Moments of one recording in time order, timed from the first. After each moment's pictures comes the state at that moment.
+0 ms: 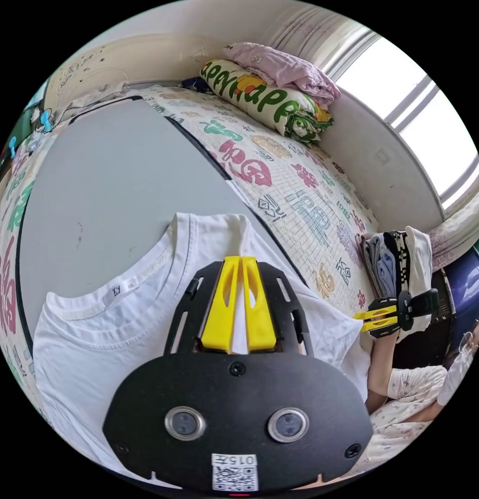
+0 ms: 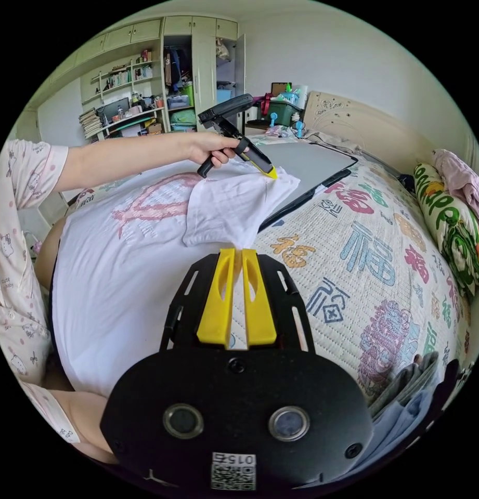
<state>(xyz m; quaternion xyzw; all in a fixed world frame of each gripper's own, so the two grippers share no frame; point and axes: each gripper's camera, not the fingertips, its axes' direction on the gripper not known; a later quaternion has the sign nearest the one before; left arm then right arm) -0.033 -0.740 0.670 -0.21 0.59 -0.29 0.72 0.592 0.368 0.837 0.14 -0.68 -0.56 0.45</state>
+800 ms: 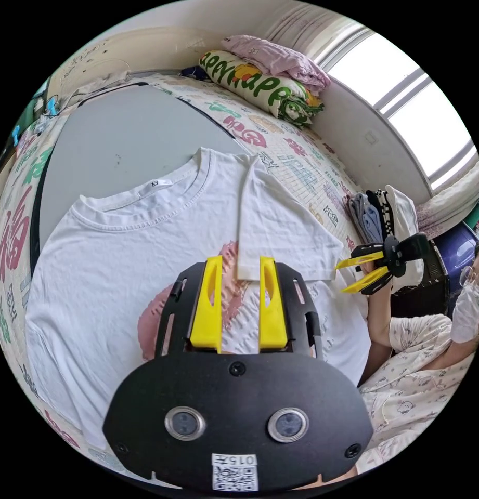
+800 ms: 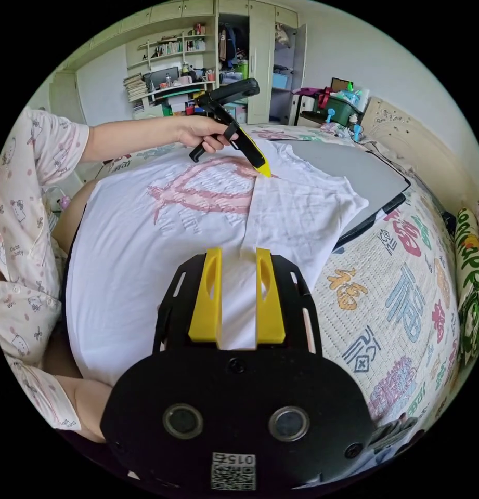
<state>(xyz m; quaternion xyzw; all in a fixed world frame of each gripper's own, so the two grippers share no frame) -0.075 -0.649 0.578 -0.23 0.62 -0.28 0.70 0.584 0.433 0.844 0.15 -0.66 -0.65 0.34</state>
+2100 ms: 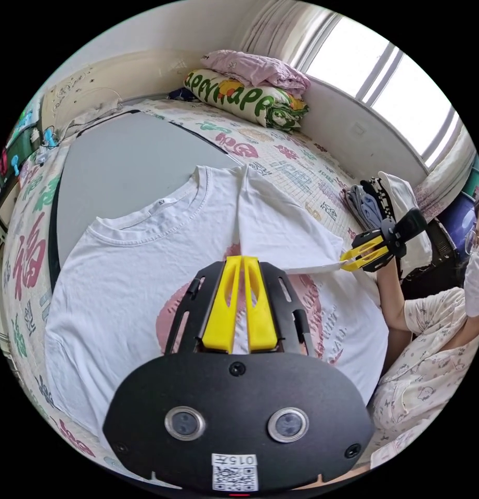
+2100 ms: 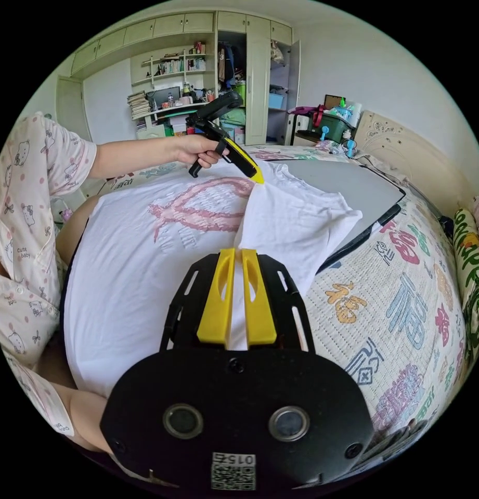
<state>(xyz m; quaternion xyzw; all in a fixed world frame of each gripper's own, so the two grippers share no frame) -0.126 -0.690 0.497 -0.18 0.59 -0.25 0.75 0.591 0.418 0.902 0.17 -0.70 -0.61 0.33</state>
